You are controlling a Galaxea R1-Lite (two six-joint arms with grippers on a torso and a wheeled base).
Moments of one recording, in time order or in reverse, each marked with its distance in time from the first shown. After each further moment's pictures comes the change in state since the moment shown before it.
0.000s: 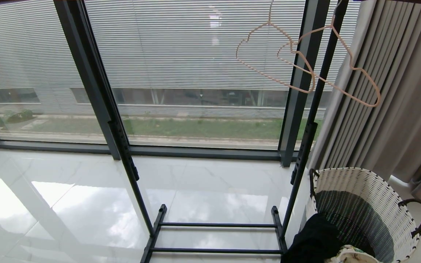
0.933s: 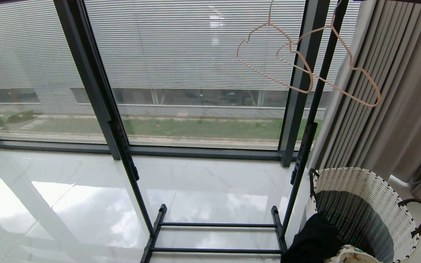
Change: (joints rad) left arm 0.000 0.000 0.001 0.000 0.001 0.000; right arm 0.056 1.051 -0.312 0.006 0.069 -0.479
